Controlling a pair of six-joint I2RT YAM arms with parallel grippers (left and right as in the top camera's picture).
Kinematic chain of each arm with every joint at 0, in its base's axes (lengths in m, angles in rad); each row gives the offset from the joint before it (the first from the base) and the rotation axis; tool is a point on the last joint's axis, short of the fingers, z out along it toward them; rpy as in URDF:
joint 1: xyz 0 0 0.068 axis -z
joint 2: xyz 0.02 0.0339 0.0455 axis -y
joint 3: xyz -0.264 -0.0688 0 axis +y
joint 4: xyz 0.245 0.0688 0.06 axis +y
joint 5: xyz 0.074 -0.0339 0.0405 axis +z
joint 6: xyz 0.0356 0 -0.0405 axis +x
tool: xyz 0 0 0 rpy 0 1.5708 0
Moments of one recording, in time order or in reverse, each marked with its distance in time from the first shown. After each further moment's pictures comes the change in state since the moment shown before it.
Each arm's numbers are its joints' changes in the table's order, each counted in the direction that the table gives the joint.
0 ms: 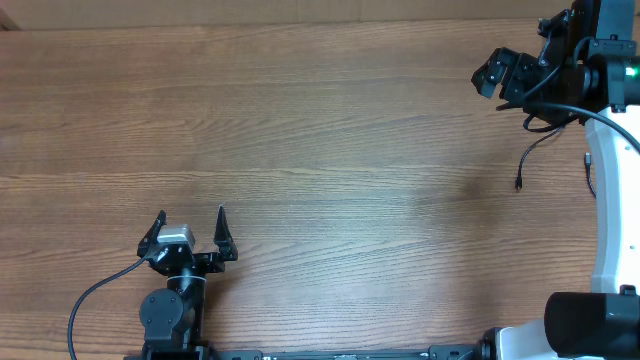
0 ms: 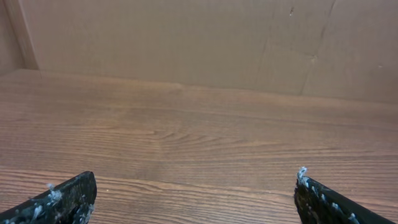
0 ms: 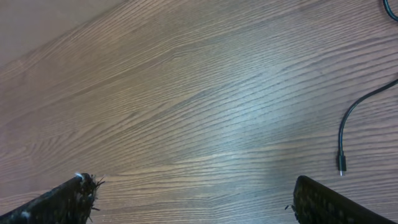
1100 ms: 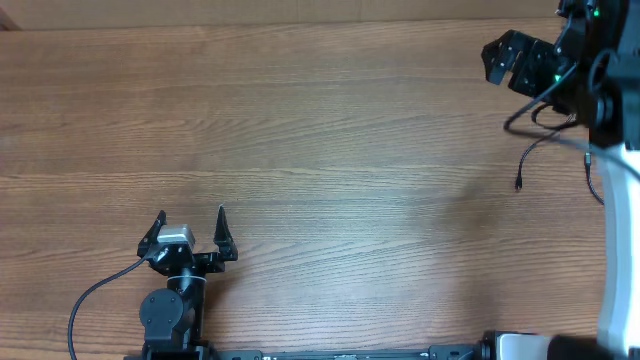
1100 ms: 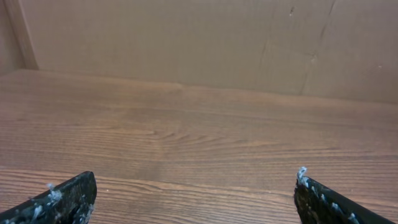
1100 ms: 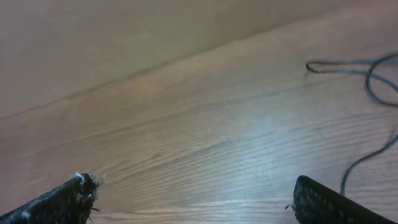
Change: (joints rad) left arm 0.000 0.000 0.000 0.000 0.000 0.000; right arm -0.035 0.176 0.084 -0.214 -0.029 0.000
